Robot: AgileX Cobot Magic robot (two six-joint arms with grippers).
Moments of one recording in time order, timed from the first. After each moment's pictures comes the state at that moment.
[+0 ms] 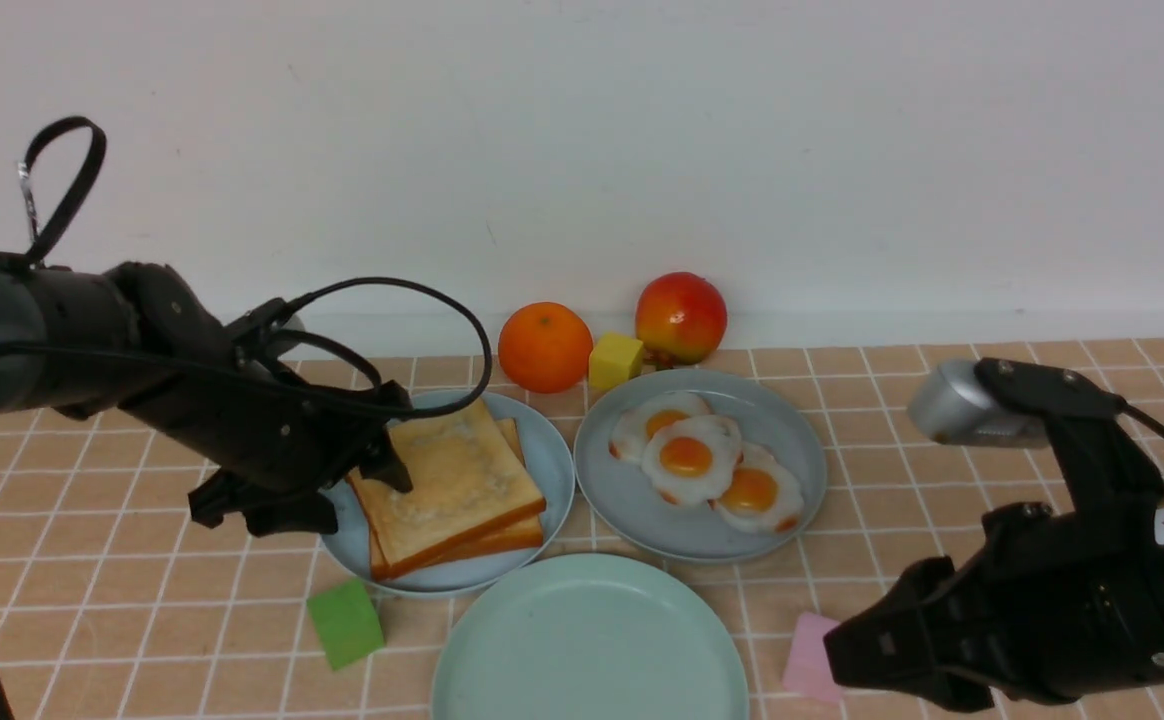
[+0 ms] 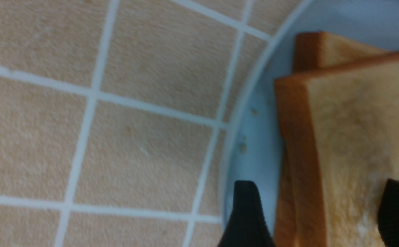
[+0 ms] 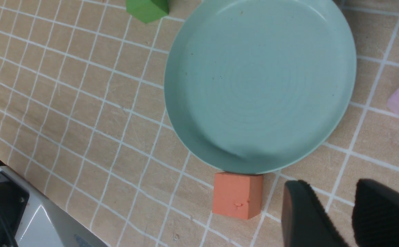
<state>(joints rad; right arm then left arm) 0.45 1.17 -0.76 0.65 0.69 -0.21 -0.15 1.91 -1.16 -0.53 0.47 -0.12</state>
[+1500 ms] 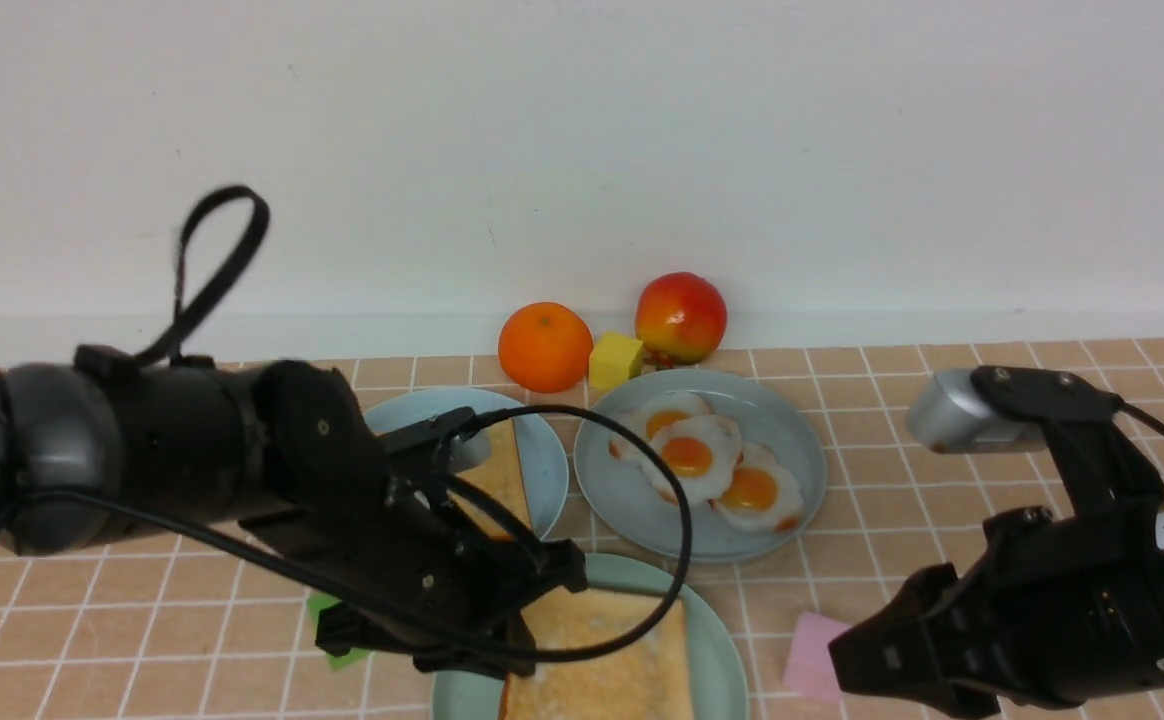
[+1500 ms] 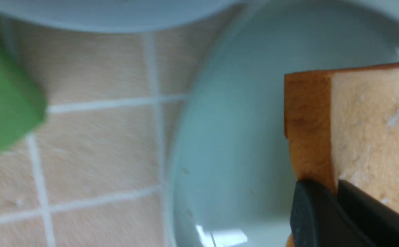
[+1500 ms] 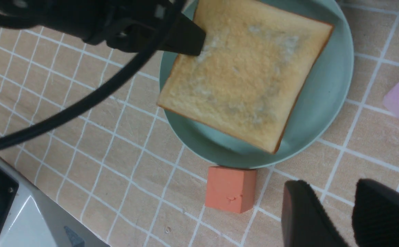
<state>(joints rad) 0.45 1.17 -0.76 0.63 0.70 -0.23 -0.51 1.72 -0.95 -0.53 0.51 -0.17</state>
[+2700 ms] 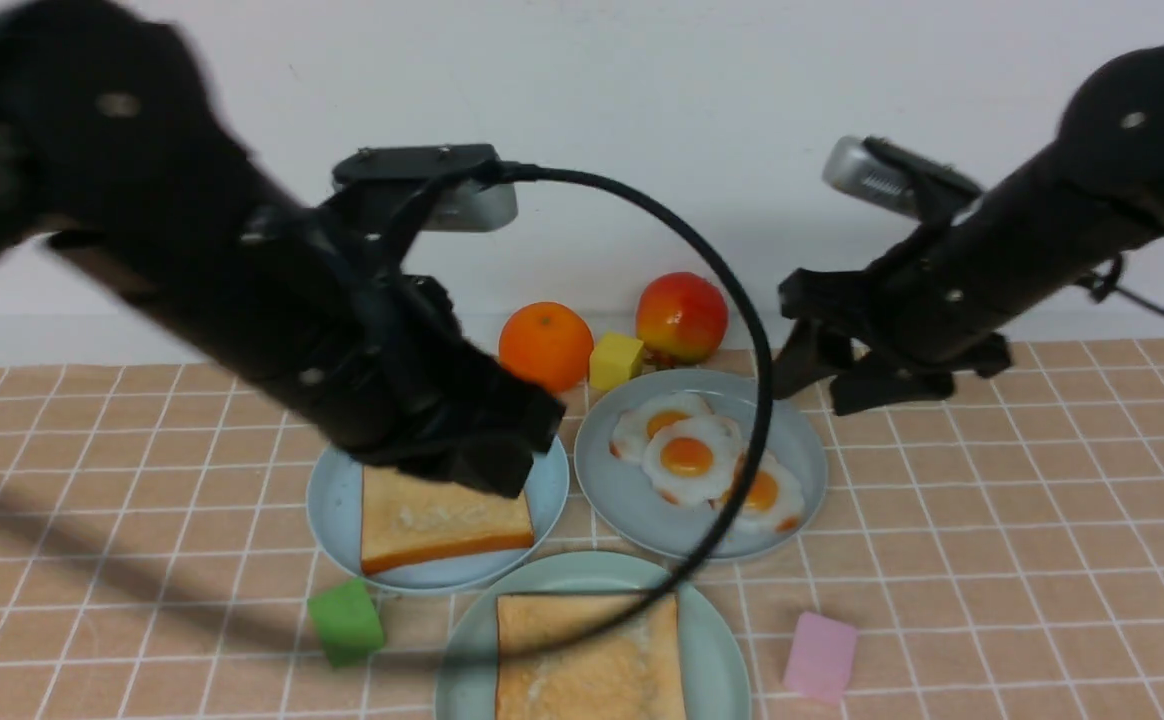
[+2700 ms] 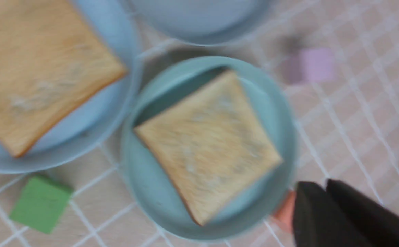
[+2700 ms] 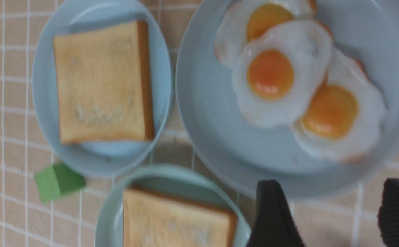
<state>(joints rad) 0.22 1.87 -1.50 0.56 0.88 -0.06 -0.51 1.39 -1.22 -0.41 0.93 0.17</state>
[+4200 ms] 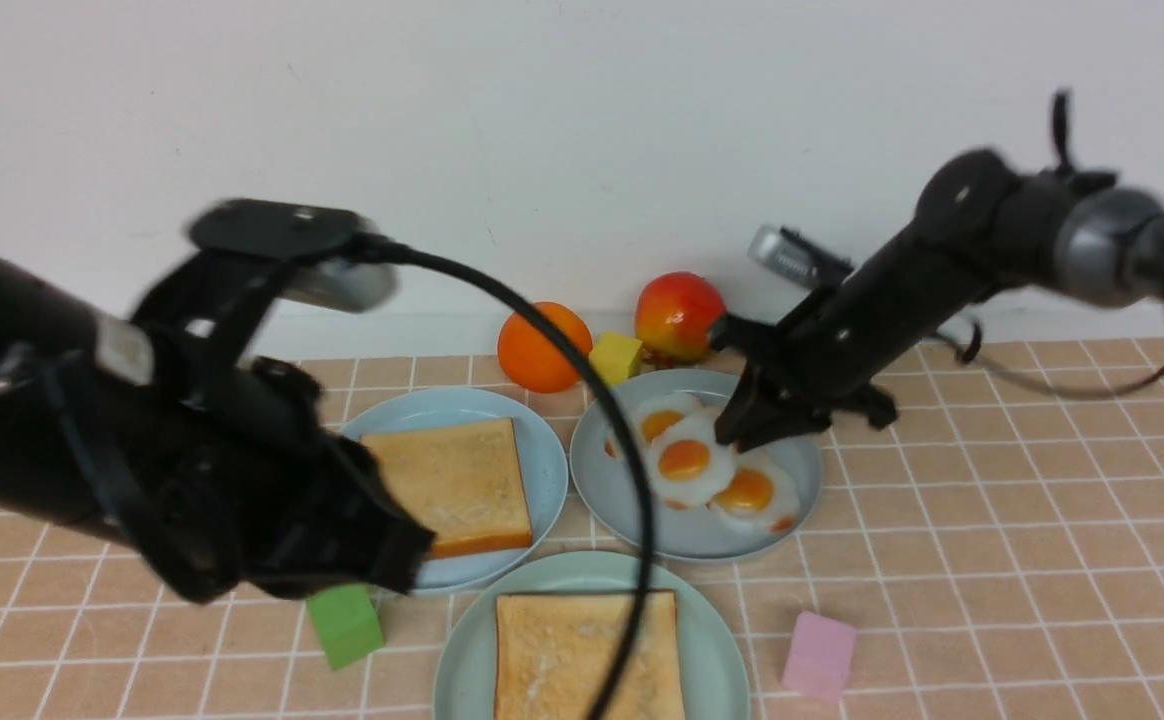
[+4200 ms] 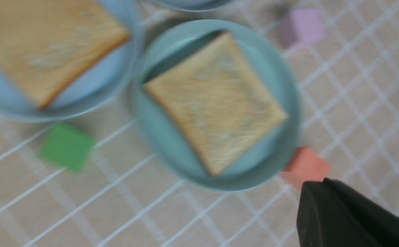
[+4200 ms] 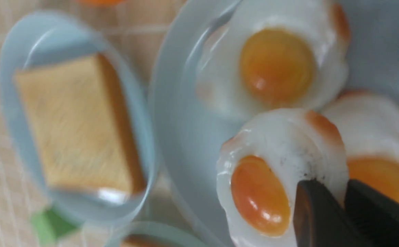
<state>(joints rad) 0.20 2.16 -1.75 0.65 1.01 -0.08 -0.51 1.15 -1.04 -0.26 0.90 0.07</state>
